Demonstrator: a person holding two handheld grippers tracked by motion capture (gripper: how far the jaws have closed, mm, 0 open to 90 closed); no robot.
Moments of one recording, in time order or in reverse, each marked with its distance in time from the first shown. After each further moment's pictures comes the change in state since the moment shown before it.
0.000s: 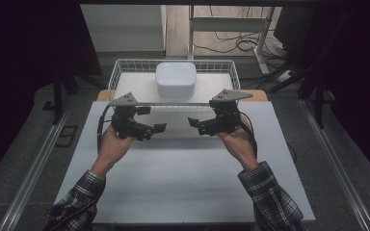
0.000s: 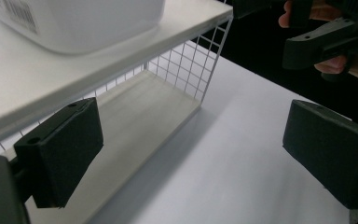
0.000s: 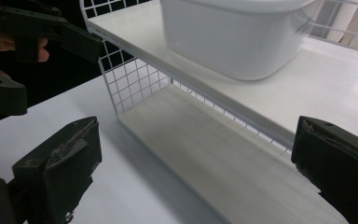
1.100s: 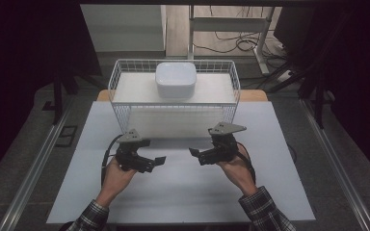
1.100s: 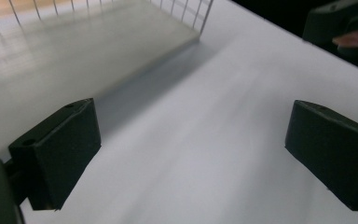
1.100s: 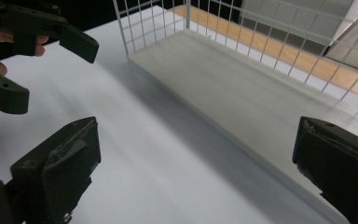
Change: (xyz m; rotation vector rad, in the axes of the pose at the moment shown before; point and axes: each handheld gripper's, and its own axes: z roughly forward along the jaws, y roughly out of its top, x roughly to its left) left arm -0.018 -0.100 0.022 0.108 0.002 -0.070; right arm 0.019 -0.084 0.010 0.072 0.026 -0.023
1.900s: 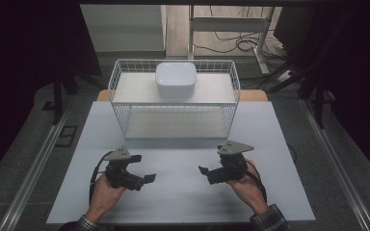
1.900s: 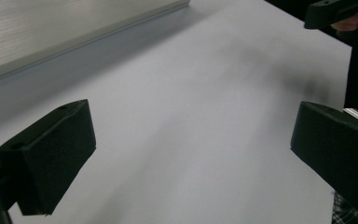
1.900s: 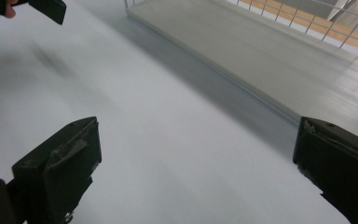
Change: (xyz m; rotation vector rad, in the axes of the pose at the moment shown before) left arm -0.003 -0.049 -0.023 -0.001 -0.029 -0.021; right arm 0.013 -0.047 -0.024 0.075 -0.031 -0.013
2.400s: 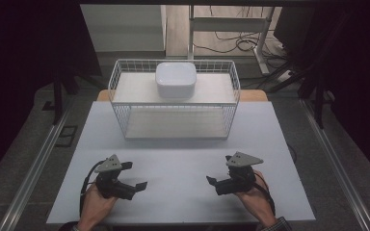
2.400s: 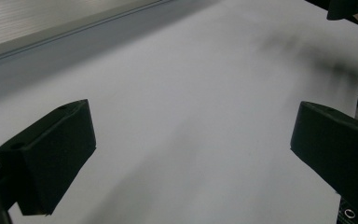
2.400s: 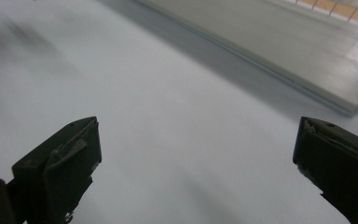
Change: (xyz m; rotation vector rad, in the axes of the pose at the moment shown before) left arm -0.004 -0.026 -0.020 -0.003 0.060 0.015; right arm 0.004 -0.034 -0.018 0.012 -0.030 0.022
